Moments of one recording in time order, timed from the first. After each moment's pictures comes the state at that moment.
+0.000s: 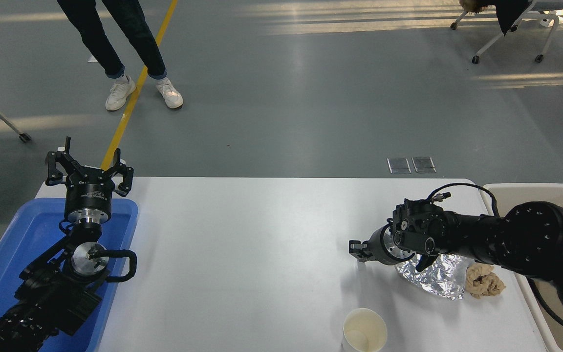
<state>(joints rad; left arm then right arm) -0.61 0.17 -1.00 -0.40 -0.11 -0.52 -0.59 1.16 0.00 -0.95 0.62 -0.23 0.30 -0.03</state>
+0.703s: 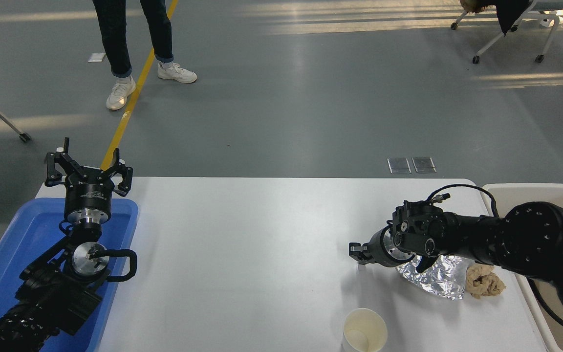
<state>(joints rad) -0.61 0.17 -1.00 -0.40 -0.12 -0.52 -0.59 1.17 0.00 -0.96 0.63 -0.22 0.32 -0.03</state>
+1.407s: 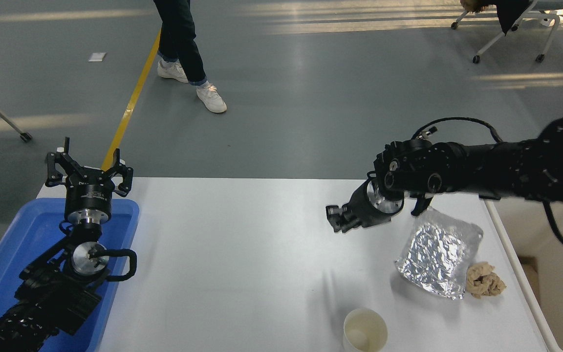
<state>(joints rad) -0.61 0.17 -1.00 -0.41 -0.12 -0.52 -0.59 1.76 -0.20 -0.96 1.11 -0.16 0.57 -0.03</state>
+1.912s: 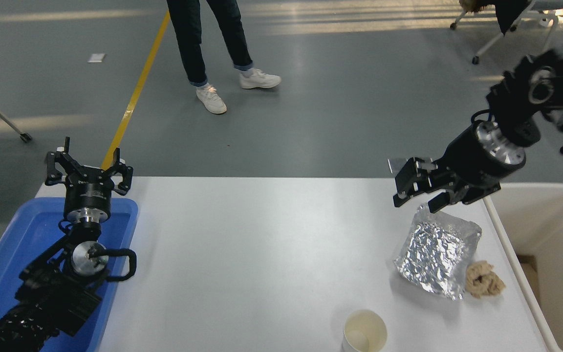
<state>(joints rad) -0.61 0.17 -1.00 -0.40 -0.12 -0.52 -0.59 2.26 -0.60 -1.11 1.54 -0.17 0.75 -0.07</state>
